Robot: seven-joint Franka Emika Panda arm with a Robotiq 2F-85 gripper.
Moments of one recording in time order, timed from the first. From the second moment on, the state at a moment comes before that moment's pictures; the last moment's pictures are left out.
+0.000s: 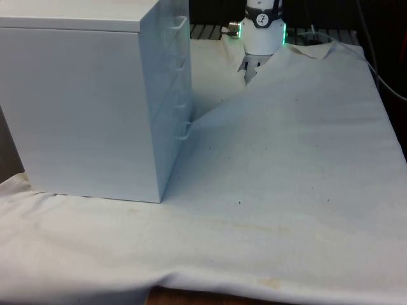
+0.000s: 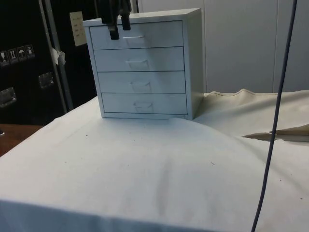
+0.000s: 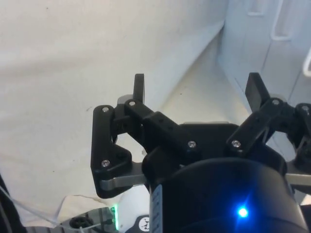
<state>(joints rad) 0.81 0.11 -0.82 -1.91 -0.08 2.01 -0.01</state>
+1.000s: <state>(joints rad) 0.81 0.17 -0.82 -1.90 -0.25 2.03 0.05</state>
